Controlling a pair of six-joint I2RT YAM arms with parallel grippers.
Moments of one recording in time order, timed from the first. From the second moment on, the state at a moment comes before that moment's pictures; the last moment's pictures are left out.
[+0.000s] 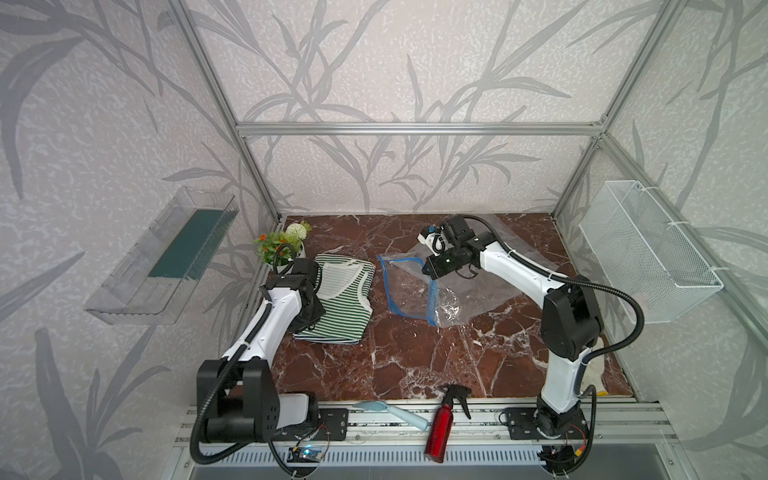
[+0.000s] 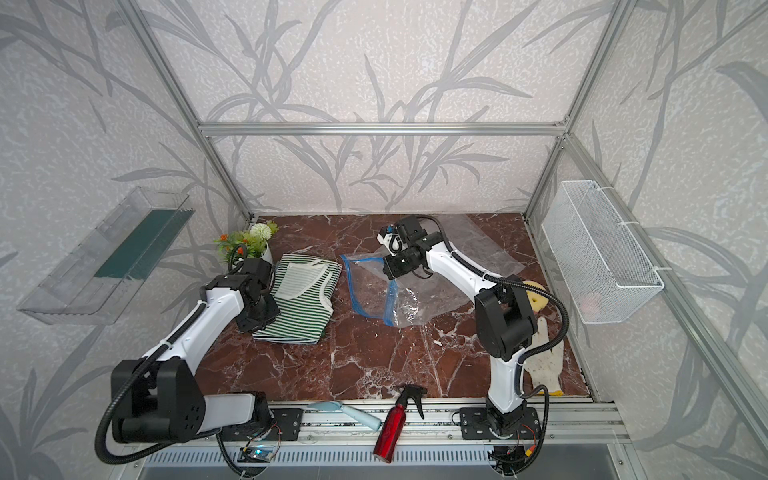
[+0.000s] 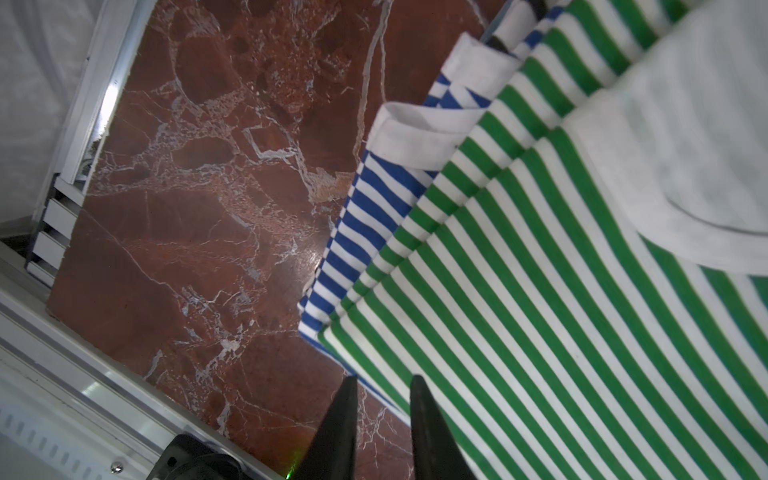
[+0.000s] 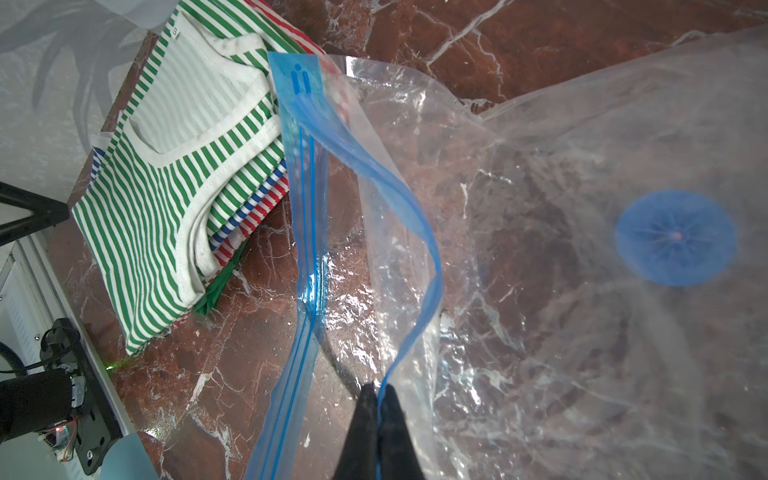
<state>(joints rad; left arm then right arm) 0.03 1.35 0.93 -1.03 -0.20 -0.64 0.53 1.92 1.59 -0.67 -0.39 0.07</state>
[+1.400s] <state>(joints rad) -0.12 1.74 1.19 -0.84 -0.07 -0.50 0.53 1.92 1.59 -0.67 -0.40 0.06</state>
